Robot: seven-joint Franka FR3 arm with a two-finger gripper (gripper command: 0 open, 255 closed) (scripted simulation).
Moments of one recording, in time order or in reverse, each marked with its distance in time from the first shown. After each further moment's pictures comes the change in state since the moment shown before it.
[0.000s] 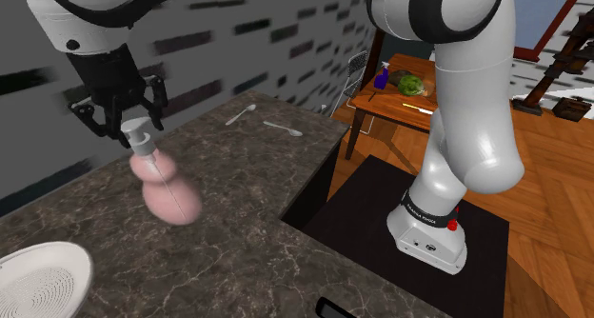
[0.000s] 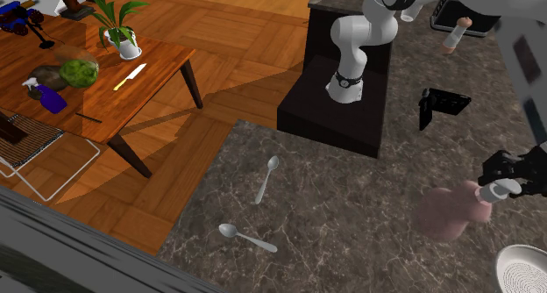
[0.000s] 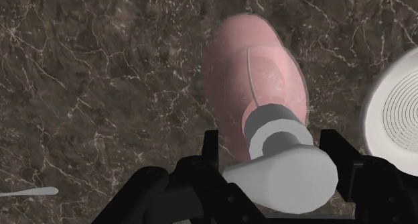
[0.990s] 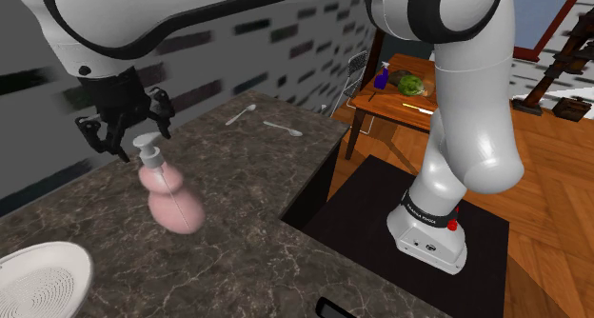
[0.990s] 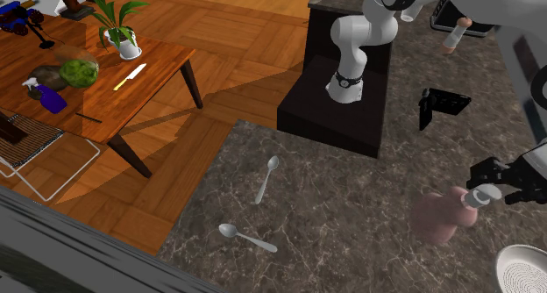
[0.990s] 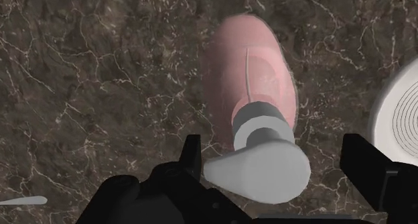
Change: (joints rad) arm -0.005 0.002 -0.002 -0.081 -0.003 0.083 0.009
